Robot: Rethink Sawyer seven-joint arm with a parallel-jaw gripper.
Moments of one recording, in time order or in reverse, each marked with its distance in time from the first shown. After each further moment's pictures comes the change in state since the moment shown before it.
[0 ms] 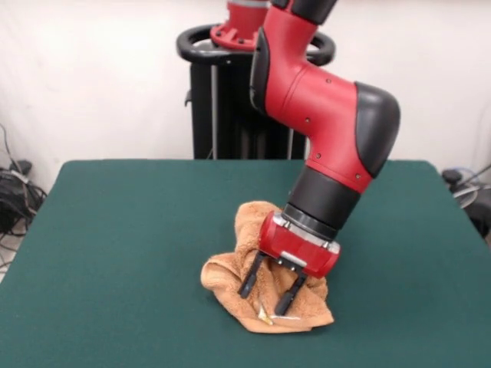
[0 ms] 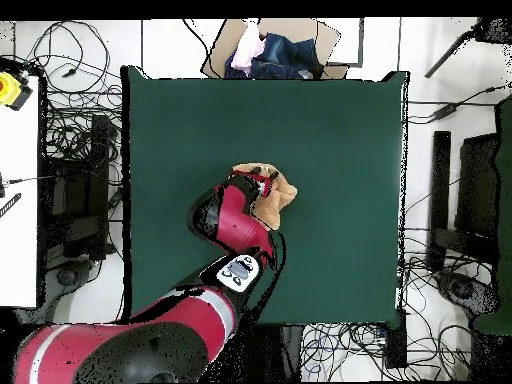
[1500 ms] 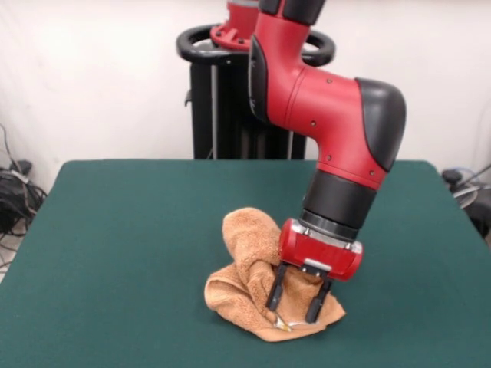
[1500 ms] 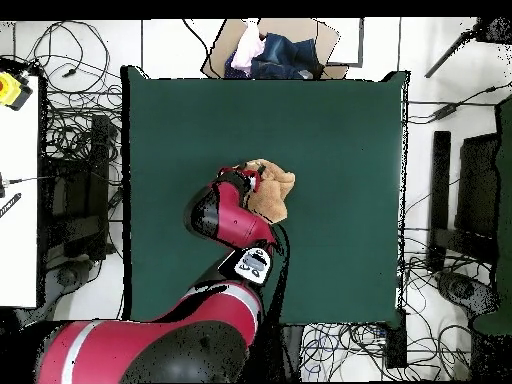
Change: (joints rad) arm -0.095 -0.072 0.126 0.006 -0.162 0.000 0.000
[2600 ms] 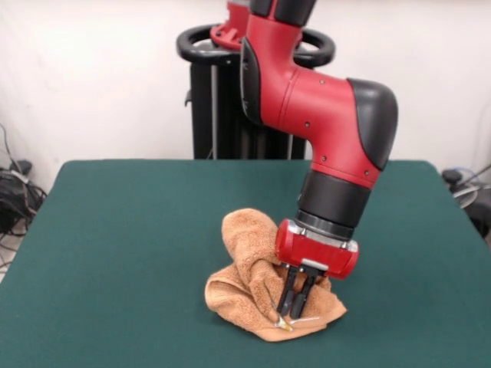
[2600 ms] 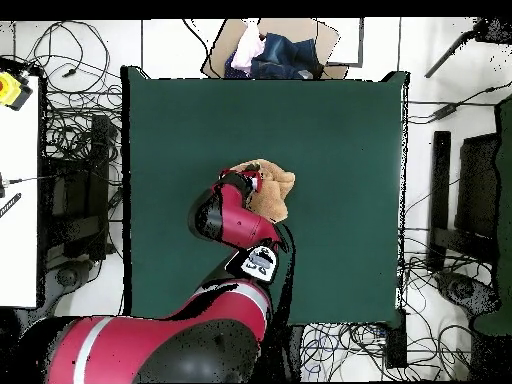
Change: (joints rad) arm -0.027 -0.004 0.012 0.001 -0.078 -0.011 0.000
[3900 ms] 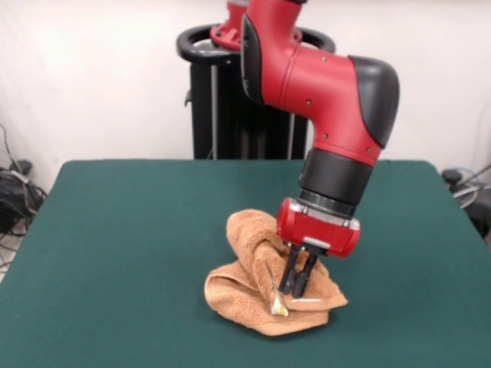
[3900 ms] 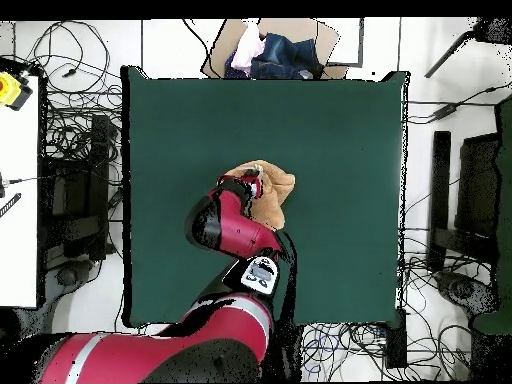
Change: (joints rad) arm 0.000 -0.074 0.003 0.077 -0.023 0.000 0.000
